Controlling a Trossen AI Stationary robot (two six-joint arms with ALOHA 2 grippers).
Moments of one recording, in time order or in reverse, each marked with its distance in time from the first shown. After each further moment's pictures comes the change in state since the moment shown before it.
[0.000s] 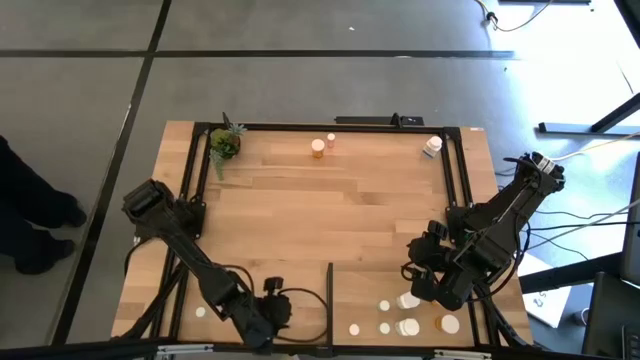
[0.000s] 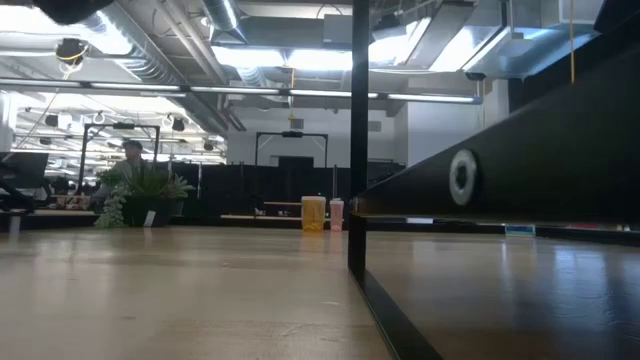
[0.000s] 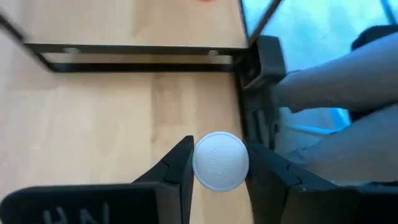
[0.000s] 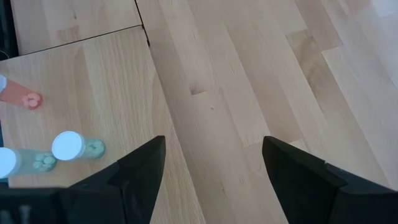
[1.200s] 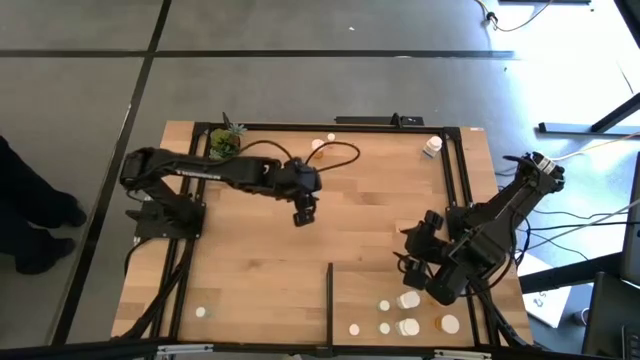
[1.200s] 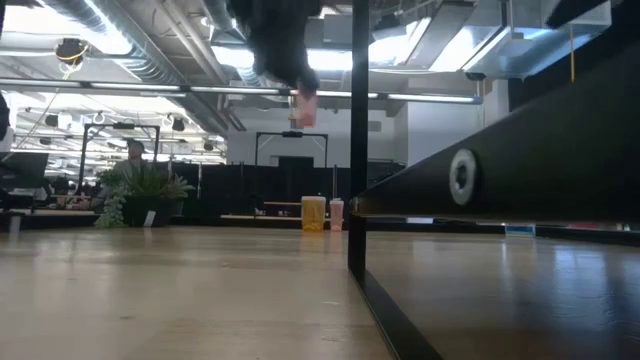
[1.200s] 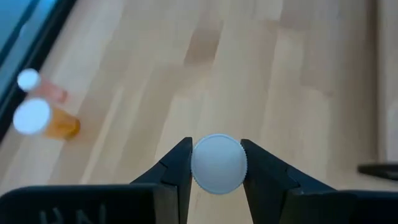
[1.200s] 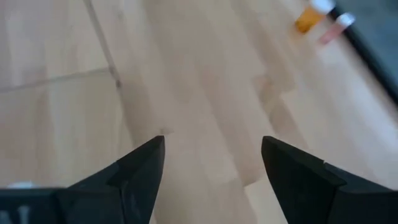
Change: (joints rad) left arm 0.798 -0.221 0.070 -0.278 0.132 0.524; right arm -0.050 0.000 0.000 0.000 0.177 -0.075
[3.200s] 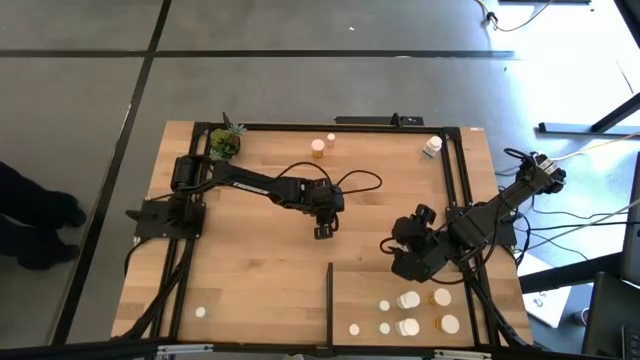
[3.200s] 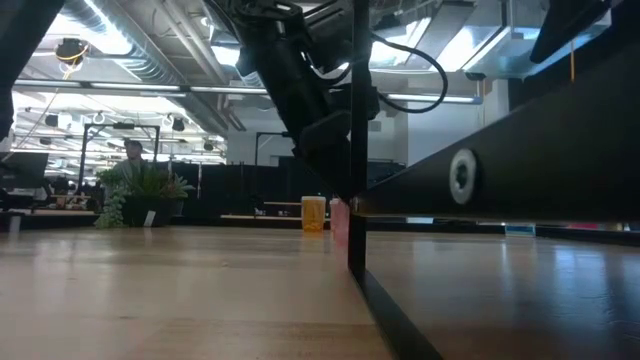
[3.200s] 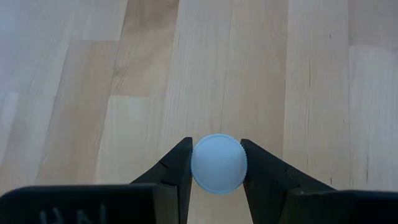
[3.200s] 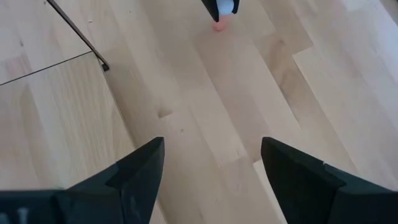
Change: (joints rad) left arm 0.016 0.398 0.002 0.282 0.080 0.123; right arm -0.180 0.001 0.000 0.032 -0.240 -0.047
